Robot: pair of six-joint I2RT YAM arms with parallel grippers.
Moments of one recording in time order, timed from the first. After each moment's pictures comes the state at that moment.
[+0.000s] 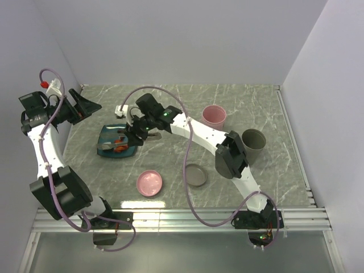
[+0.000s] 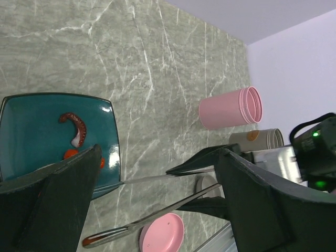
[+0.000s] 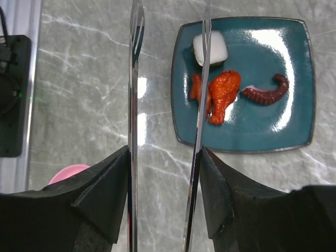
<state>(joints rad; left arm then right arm) 0.55 1.39 1.30 -0.59 1.01 -0.23 0.92 2.26 2.14 -0.57 -0.59 -0.32</state>
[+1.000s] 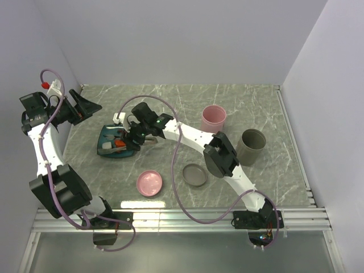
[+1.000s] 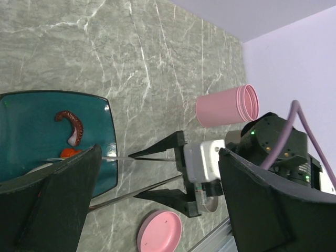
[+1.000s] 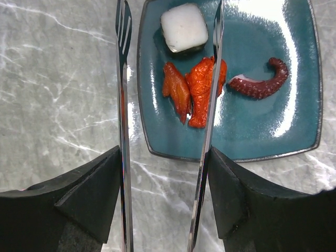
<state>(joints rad) 0.56 1.41 1.30 -0.59 1.03 -0.22 0.94 2.40 2.17 -0.48 -0.49 -0.33</state>
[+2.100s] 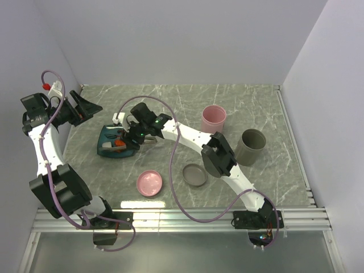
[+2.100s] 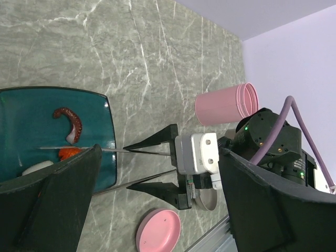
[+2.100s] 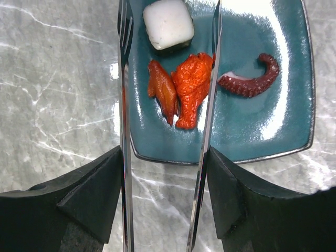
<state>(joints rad) 0.56 1.41 1.28 -0.59 1.04 -0.22 0.94 2.46 2.22 -0.50 -0.45 -0.33</state>
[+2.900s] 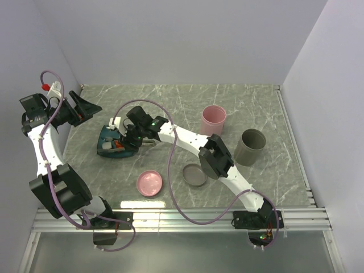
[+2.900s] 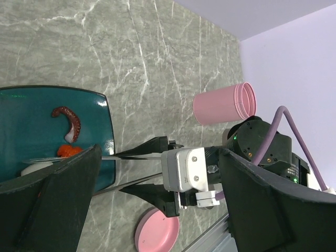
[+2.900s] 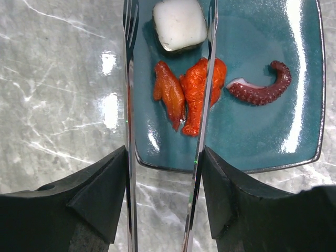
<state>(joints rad) 0.57 1.41 1.28 -0.60 1.05 -0.22 0.97 2.49 2.28 -0.53 -0.42 -0.39</state>
